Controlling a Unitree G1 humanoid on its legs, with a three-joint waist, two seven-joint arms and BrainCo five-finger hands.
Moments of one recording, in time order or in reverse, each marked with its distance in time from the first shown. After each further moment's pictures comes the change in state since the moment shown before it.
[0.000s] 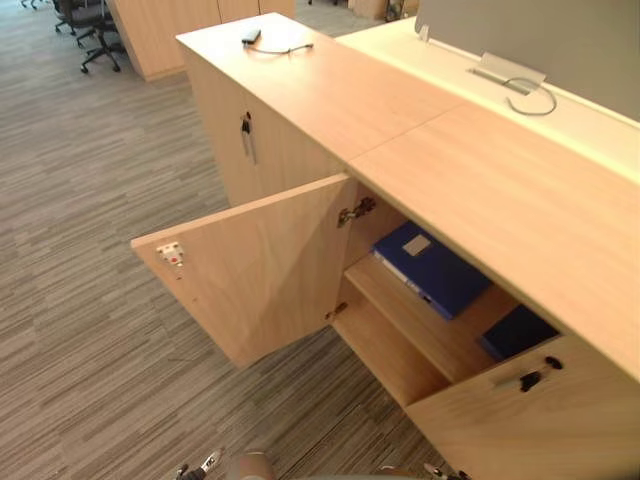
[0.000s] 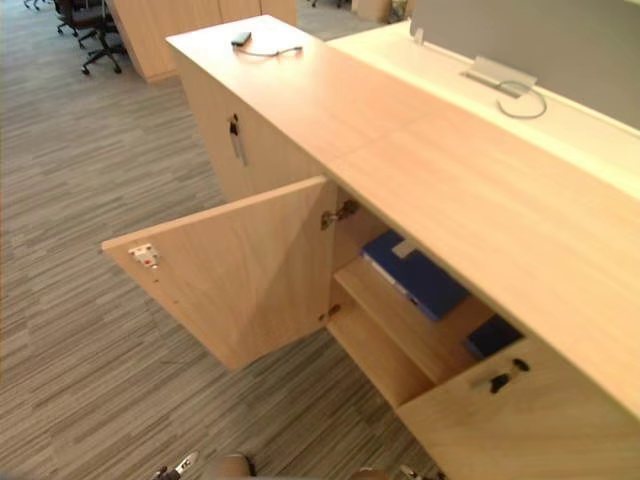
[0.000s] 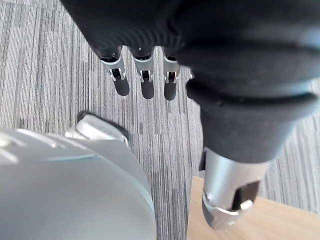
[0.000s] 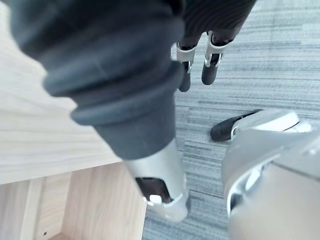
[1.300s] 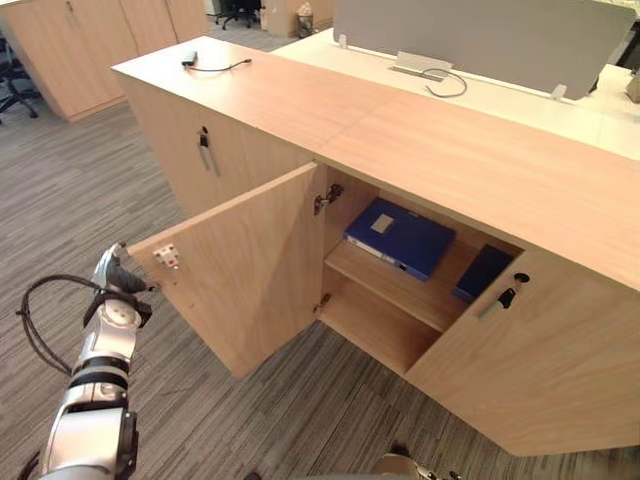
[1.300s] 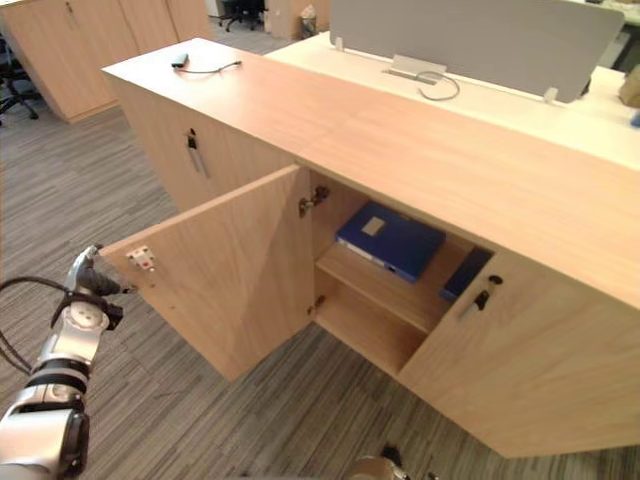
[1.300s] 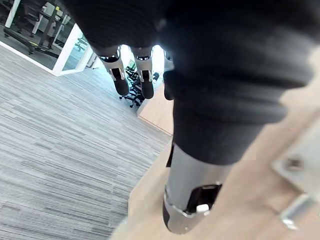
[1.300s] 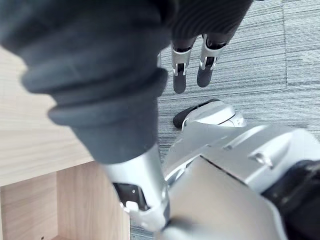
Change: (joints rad) left arm -0.682 0.543 -0.308 -0.155 0.662 0.072 0.100; right arm 0.071 0.050 0.111 -0.064 -0.004 -0.003 0.046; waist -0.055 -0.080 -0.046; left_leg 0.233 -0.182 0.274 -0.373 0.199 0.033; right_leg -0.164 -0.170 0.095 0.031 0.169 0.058
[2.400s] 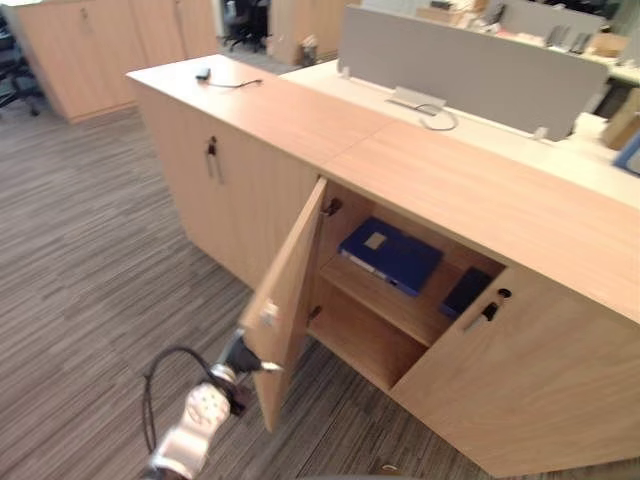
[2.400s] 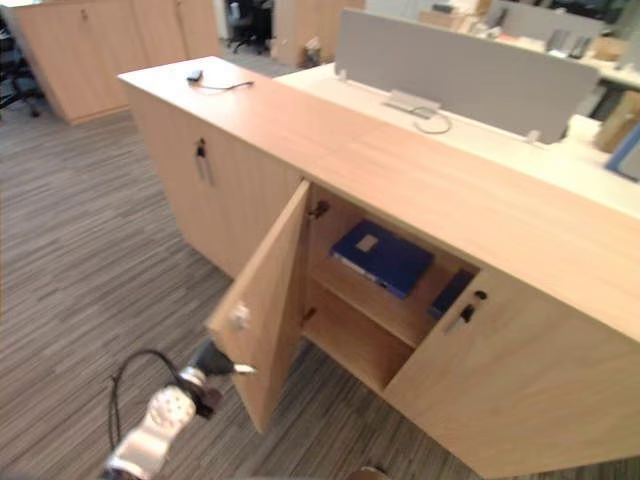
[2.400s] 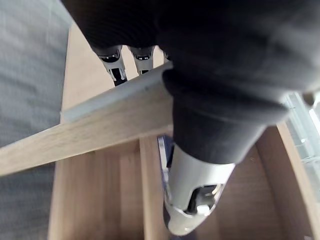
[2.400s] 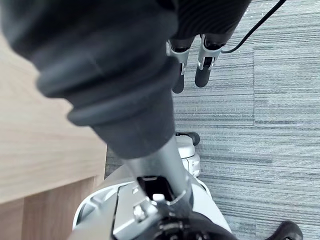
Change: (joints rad) left arm 0.756 -0.359 -0.414 -0.690 -0.376 -0.107 -0.277; right arm 0.109 0.009 0.030 0.040 -0.063 0.023 0.000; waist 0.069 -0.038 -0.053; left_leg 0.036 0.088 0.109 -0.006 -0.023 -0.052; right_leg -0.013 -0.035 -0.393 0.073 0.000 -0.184
